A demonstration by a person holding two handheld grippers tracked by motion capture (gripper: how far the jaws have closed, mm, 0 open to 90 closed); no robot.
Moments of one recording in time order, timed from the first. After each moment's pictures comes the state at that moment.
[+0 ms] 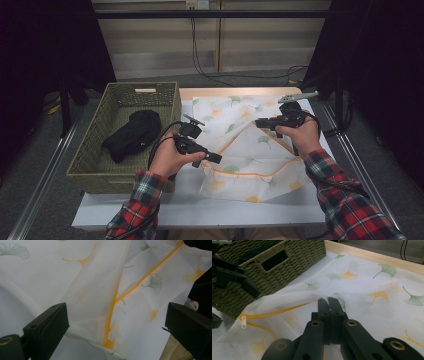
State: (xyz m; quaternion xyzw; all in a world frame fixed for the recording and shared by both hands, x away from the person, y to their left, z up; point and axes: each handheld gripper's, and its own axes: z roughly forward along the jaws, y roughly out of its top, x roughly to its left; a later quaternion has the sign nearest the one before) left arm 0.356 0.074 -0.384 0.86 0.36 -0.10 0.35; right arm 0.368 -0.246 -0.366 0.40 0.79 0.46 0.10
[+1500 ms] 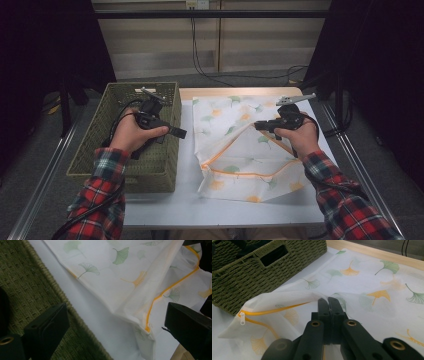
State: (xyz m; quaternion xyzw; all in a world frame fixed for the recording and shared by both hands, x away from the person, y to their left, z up) left arm 0.397 0.165 -0.338 0.84 0.42 -0.05 0.34; right arm 0.366 -0.243 -0.372 0.40 0.79 0.45 0.09
